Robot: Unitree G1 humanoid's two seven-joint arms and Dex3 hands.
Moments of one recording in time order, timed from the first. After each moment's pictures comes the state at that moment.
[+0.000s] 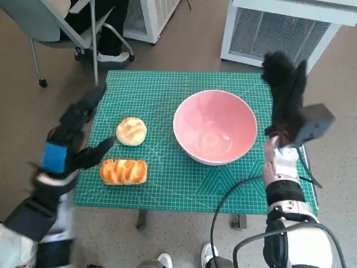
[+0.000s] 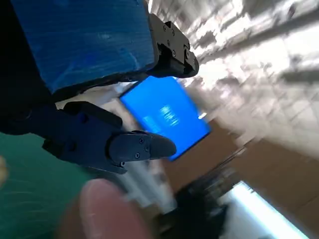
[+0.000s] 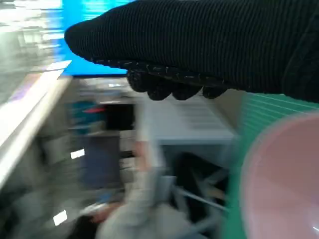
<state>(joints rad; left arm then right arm) -0.21 0.45 0.22 0.06 -0.14 -0.58 -0.41 -0.96 -0.16 -0.26 1.17 0.09 -0.75 0.07</state>
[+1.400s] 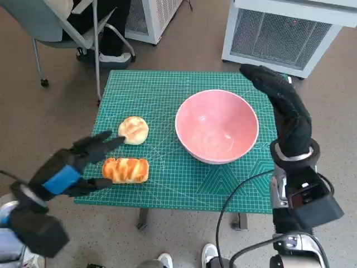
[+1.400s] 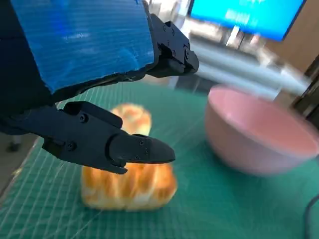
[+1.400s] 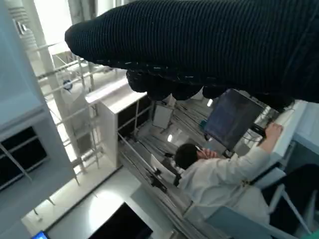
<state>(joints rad) -0.01 0.72 0.15 -0.12 0.25 -0.38 -0.53 -0.66 -0.18 -0.09 0.52 0.11 -0.99 0.30</state>
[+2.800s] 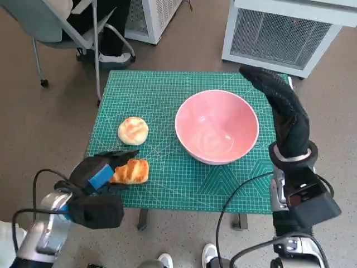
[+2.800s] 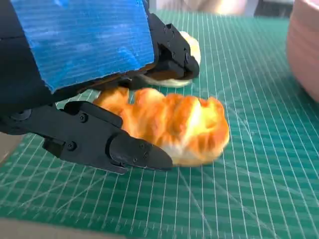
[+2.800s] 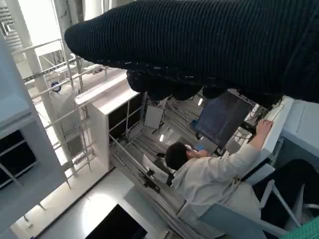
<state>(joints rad) -0.11 0.62 -0.12 0.07 0.58 -0.15 -0.22 -0.63 -0.18 -0.07 0.50 0.11 -0.95 0.27</state>
